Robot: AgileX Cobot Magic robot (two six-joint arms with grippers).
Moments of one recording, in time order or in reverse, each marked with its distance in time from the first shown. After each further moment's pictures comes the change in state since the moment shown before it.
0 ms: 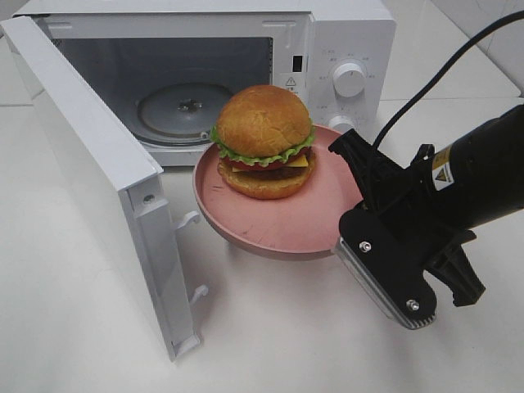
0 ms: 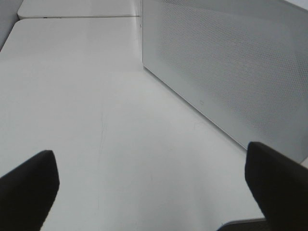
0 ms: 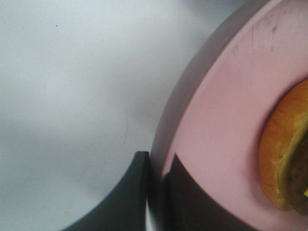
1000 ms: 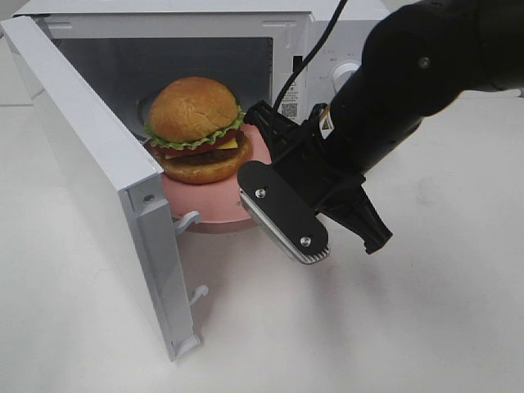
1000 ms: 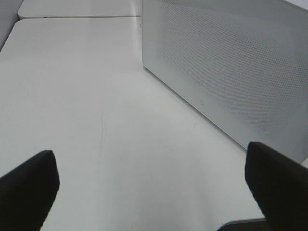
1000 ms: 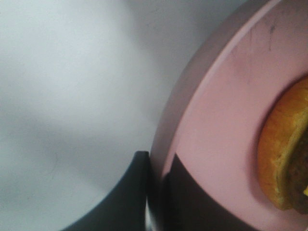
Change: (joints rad) left arm 0.000 0.000 0.000 0.000 0.000 0.000; right arm 0.088 0.261 -0.351 0.002 0.152 0.002
